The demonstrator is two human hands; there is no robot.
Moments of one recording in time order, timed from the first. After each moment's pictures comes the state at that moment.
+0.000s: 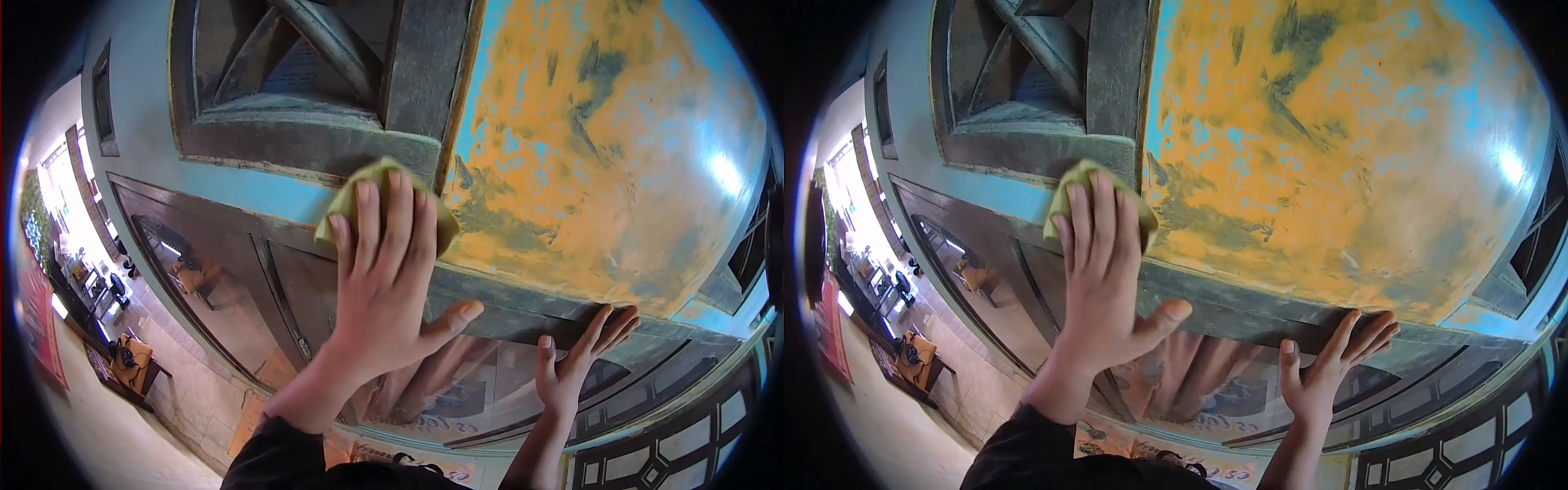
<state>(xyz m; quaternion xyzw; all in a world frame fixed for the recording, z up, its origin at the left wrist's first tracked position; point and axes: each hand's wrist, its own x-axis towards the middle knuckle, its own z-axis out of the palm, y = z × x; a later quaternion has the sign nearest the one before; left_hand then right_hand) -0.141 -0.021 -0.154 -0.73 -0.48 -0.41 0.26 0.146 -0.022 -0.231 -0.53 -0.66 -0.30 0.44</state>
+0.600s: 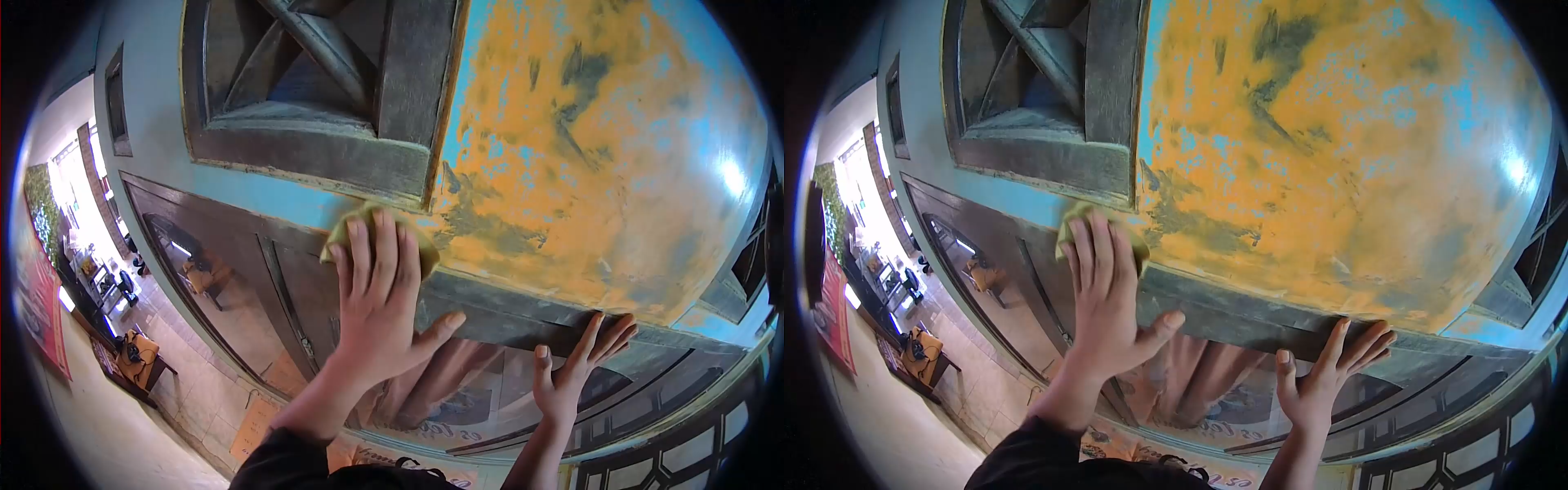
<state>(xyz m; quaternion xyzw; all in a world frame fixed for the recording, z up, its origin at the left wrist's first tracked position) -0.136 -0.018 -0.191 -0.71 -0.50 -0.42 0.27 0.153 -0.024 -0.237 -0.54 -0.66 -0.29 0.43</state>
